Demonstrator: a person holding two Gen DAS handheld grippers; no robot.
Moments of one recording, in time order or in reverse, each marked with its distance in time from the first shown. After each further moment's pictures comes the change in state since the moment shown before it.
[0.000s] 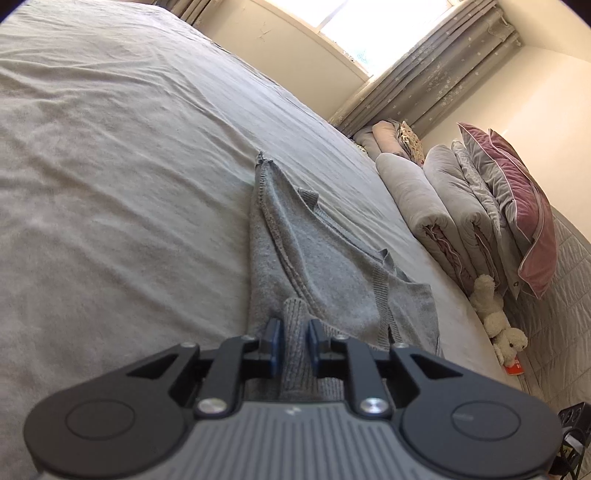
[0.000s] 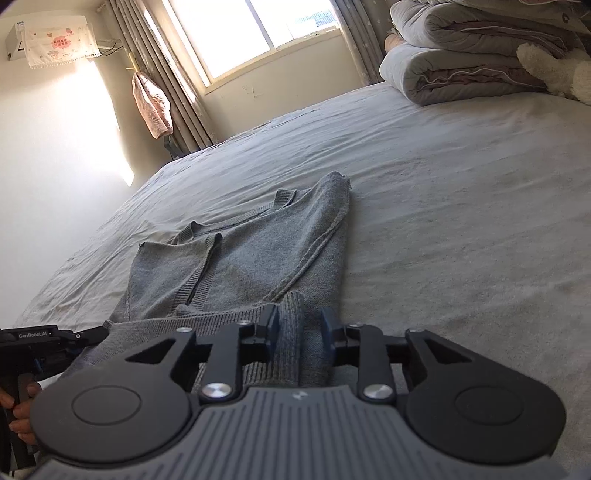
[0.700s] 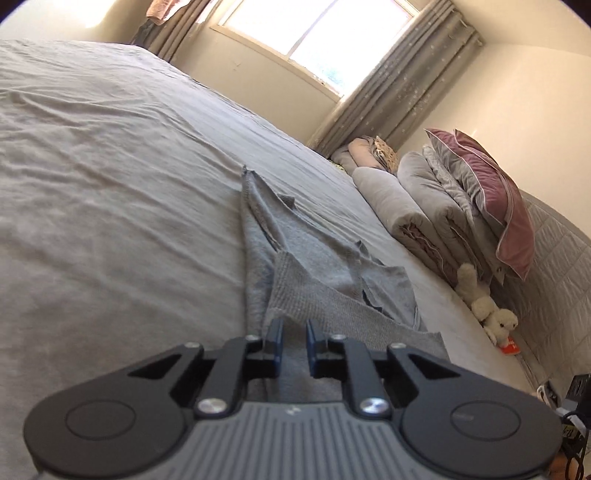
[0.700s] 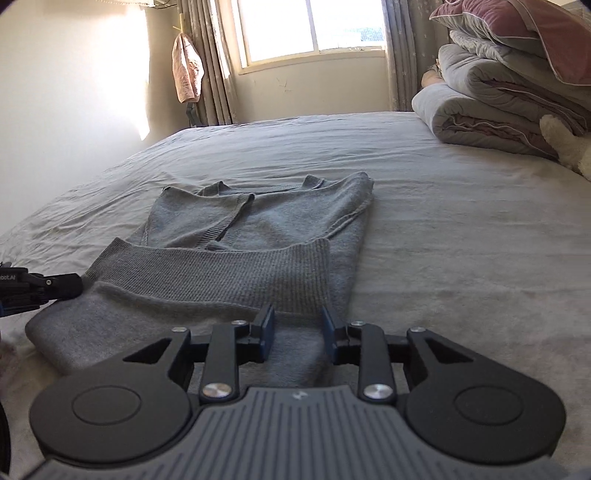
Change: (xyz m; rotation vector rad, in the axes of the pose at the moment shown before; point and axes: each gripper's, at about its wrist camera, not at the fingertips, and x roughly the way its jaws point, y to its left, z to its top) left arm -0.059 0.006 -0.048 0.071 -0.067 -0.007; right arm -0.036 0.031 -0.035 -0.268 0.003 -0.078
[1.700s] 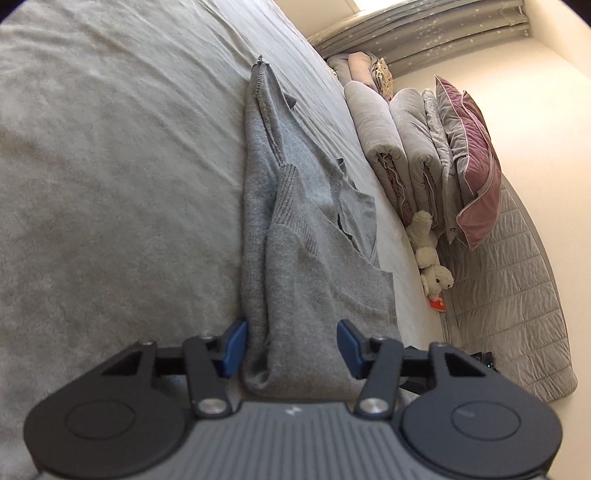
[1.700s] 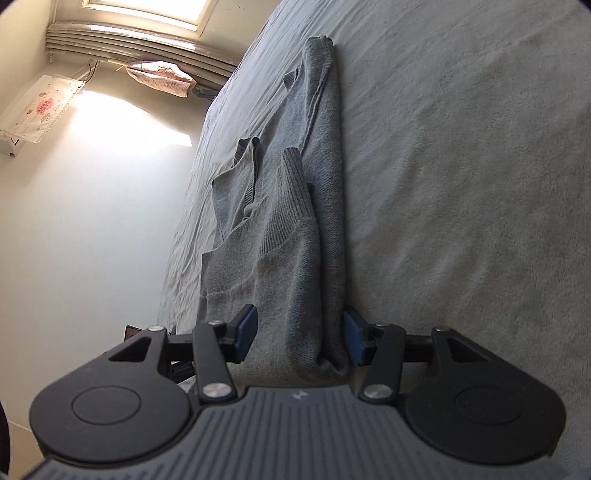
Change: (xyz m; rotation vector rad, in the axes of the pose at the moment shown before) left arm 0.019 0.034 0.007 -0.224 0.389 -0.230; right arm 0.042 -0.075 -0.012 0.694 0.389 0.523
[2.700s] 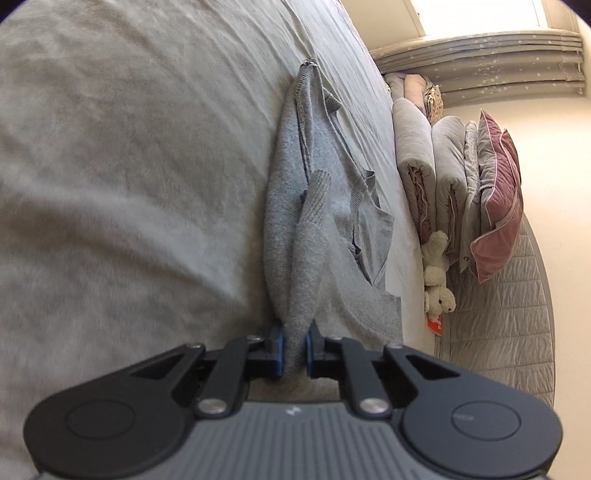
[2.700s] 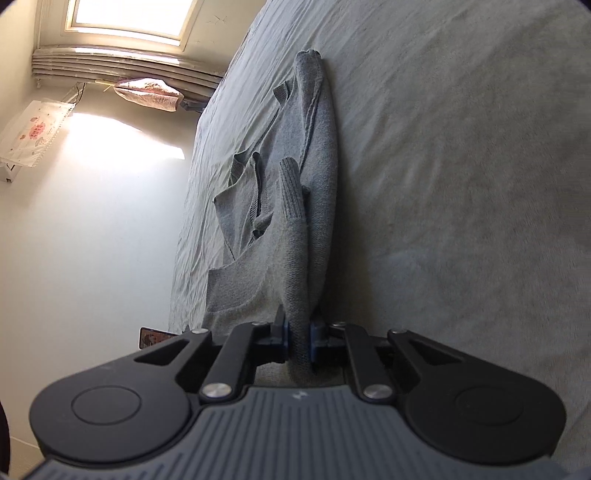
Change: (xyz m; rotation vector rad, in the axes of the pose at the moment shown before) left arm -0.044 -0.033 -0.073 -0.233 -0.007 0.074; right arm -0.044 0.000 -0.040 0.111 -0.016 -0.003
